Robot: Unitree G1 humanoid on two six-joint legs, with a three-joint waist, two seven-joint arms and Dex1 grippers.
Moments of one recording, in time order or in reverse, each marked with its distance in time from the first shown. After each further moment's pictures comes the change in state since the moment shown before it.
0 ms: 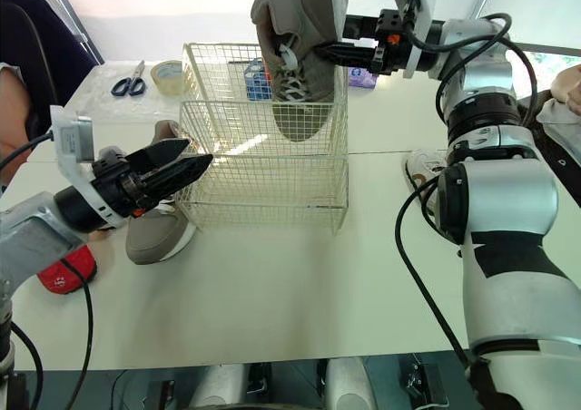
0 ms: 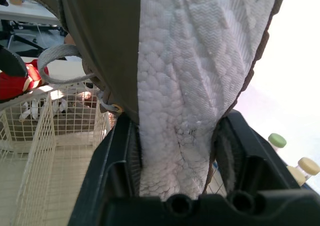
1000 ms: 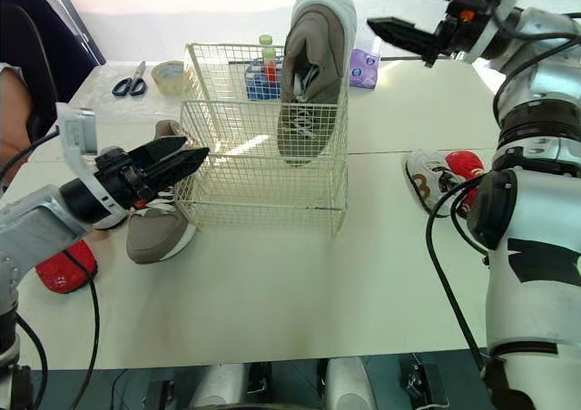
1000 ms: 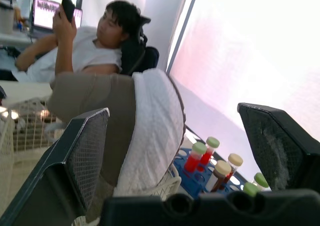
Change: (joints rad) left arm -0.039 0.065 0.037 0.164 0.017 0.014 -0.044; right arm 0.091 -0.186 -0.189 -0.290 0.115 0.233 -0.026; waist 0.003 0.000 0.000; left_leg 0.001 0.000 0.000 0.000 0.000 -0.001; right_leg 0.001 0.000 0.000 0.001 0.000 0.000
